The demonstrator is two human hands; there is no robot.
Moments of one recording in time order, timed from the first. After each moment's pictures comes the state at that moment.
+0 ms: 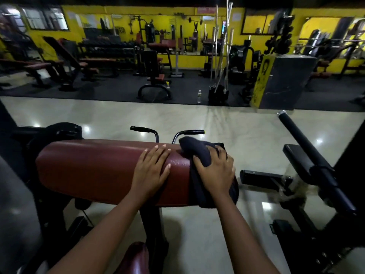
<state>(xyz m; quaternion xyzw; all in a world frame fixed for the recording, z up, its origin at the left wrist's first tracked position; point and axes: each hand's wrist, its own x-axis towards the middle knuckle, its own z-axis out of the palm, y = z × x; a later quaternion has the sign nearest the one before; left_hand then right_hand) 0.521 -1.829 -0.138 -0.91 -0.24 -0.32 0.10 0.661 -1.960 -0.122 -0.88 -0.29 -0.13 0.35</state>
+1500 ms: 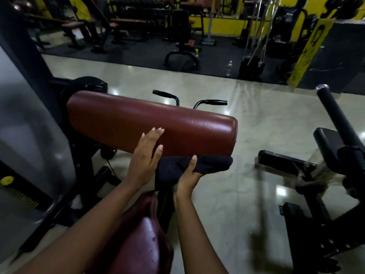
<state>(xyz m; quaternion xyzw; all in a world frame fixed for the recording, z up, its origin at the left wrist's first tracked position) 0.444 -1.893 -0.173 -0.86 -0.28 -0.38 -0.17 0.533 -1.962 -0.203 -0.60 0.00 0.22 0.77</state>
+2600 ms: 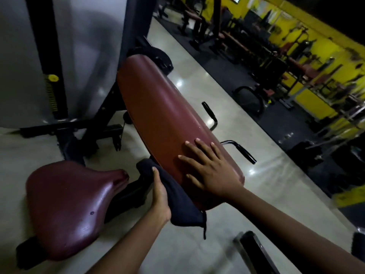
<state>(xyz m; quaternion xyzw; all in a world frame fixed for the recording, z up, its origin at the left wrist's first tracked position) 0.583 -1.977 -0.177 0.00 -0.41 -0.50 -0.76 0.706 -1.931 -0.096 -0.38 -0.90 -0.17 -0.11</state>
